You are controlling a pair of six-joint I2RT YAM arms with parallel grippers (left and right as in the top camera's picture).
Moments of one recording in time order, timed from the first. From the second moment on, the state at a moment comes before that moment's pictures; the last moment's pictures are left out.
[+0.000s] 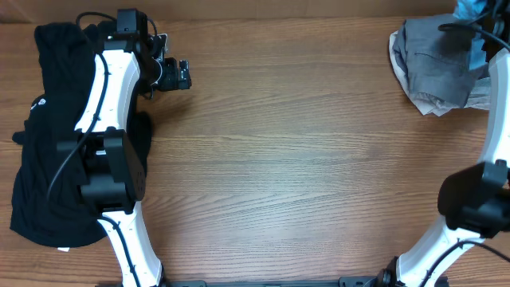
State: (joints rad) left arm 0.04 2.20 1.94 -1.02 0.21 -0.05; right arm -0.29 2.02 2.12 -0.72 0.49 0.11
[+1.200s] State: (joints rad) left arm 0.04 2.20 1.94 -0.99 0.21 -0.05; right arm -0.18 2.26 2.18 -0.85 0.31 0.15
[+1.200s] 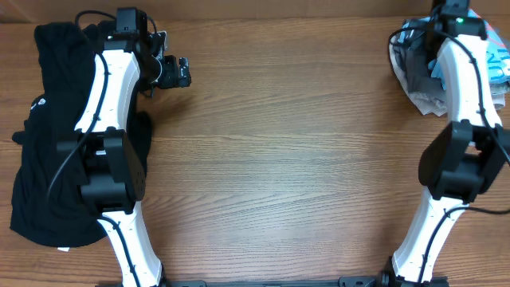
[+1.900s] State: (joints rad) left arm 0.04 2.20 1.94 -0.99 0.21 -0.05; right arm -0.20 2.12 2.20 -1.10 0.23 0.16
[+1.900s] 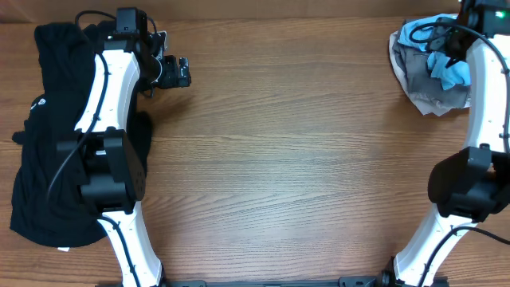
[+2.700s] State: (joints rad) left arm 0.04 2.20 1.94 -0.98 0.21 -0.06; right arm -0.13 2.28 2.08 -0.96 0.55 0.23
